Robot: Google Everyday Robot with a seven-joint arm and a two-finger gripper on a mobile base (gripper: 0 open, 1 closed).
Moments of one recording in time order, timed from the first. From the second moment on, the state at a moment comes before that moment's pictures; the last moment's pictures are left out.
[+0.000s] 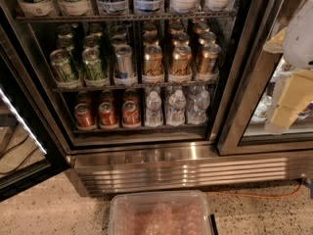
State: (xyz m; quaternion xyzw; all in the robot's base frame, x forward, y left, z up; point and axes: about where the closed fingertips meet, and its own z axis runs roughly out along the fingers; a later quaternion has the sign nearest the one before) arm 0.438 -0.217 0.976 -0.60 0.78 -0.03 0.16
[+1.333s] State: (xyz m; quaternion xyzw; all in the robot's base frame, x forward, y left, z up) arm 0.501 -0.176 0.933 -0.52 0.79 0.10 0.31
